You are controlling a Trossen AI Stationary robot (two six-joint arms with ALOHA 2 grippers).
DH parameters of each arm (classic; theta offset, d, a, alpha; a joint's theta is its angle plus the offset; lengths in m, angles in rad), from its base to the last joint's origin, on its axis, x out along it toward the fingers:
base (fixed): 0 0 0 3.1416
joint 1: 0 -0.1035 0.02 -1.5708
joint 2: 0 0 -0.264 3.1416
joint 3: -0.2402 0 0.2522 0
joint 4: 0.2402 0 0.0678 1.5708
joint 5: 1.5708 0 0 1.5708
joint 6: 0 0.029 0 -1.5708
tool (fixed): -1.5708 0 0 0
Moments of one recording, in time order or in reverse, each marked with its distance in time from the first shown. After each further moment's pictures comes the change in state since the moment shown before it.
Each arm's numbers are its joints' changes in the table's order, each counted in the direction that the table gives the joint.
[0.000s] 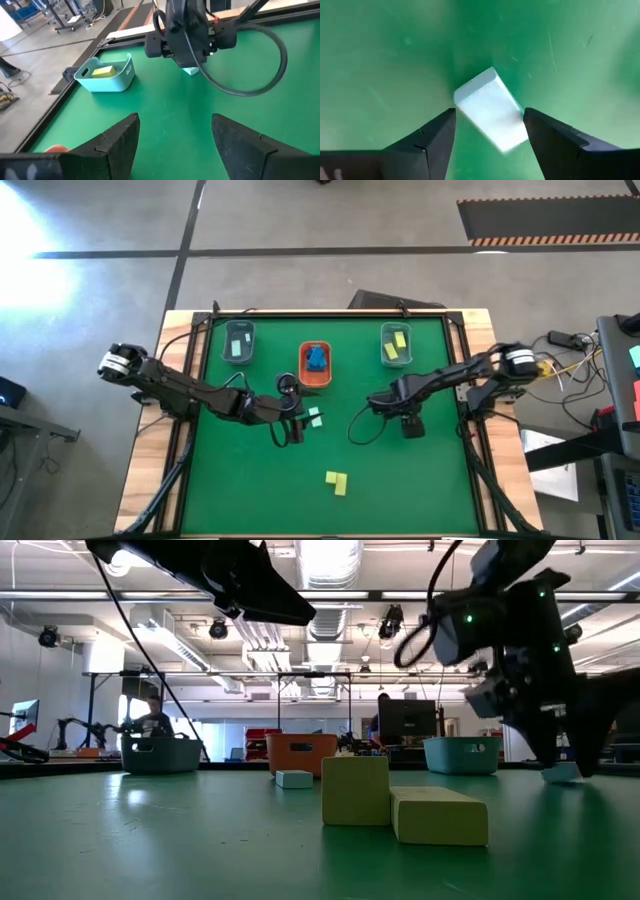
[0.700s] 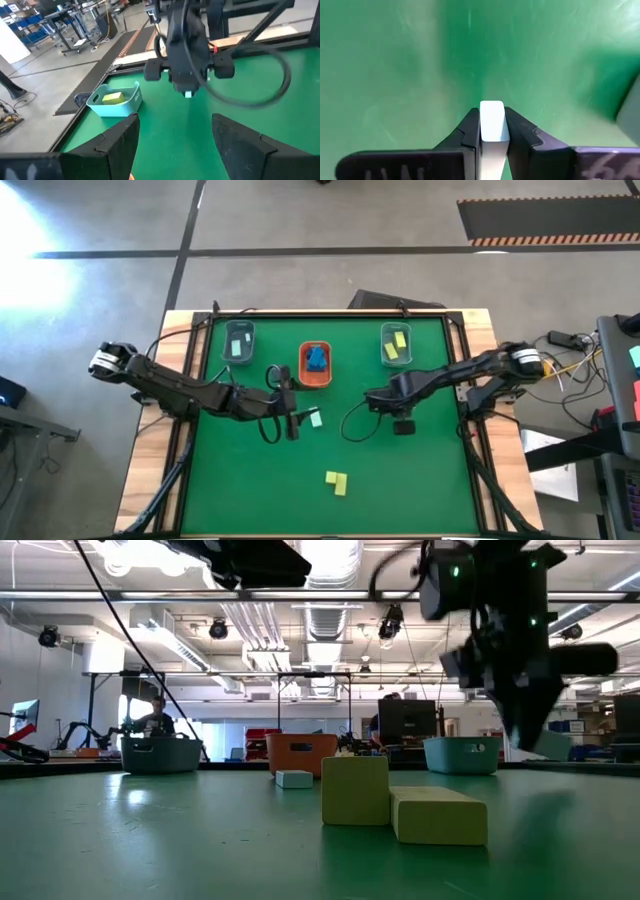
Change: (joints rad) left arm 0.003 0.098 -0.008 -0.023 0.000 0.075; right arm -0.002 0.058 -0.076 -0.047 -0.075 0.055
